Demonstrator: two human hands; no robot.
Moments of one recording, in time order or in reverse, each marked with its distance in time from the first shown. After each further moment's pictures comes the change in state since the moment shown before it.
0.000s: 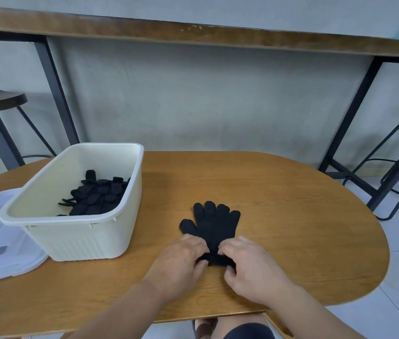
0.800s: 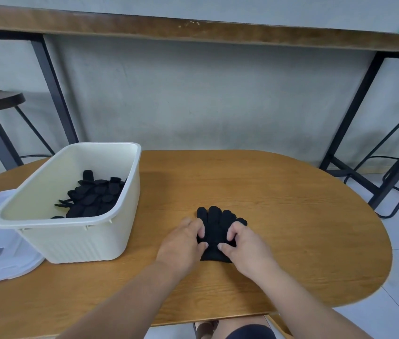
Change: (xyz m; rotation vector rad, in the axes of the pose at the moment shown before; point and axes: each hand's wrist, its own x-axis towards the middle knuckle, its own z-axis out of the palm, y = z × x) left_hand 0.039 0.002 0.003 -0.100 -0.007 -0.393; right_hand 0.035 0.008 0.007 0.239 0.057 0.524
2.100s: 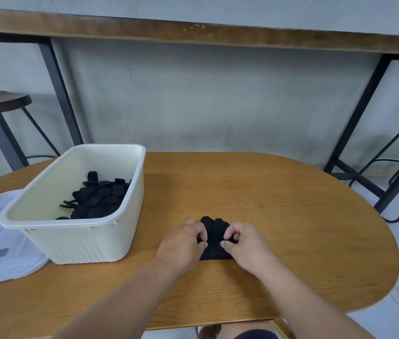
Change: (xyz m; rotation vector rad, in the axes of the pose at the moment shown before) left_hand 0.009 -0.010 -0.005 -0.006 -0.022 0.016; right_hand 0.013 -0.004 0.002 0.177 -0.020 0.011
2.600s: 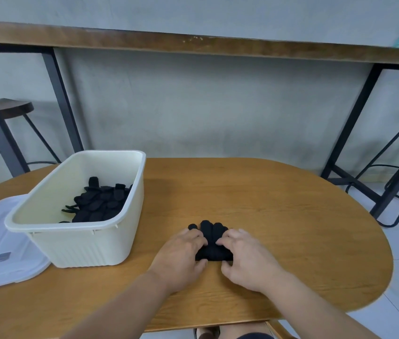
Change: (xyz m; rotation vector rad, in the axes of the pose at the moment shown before) left_hand -0.018 -0.010 0.001 0.219 0.034 0.343; right_hand -0.020 0.004 -0.015 -0.461 -0.110 -0.453
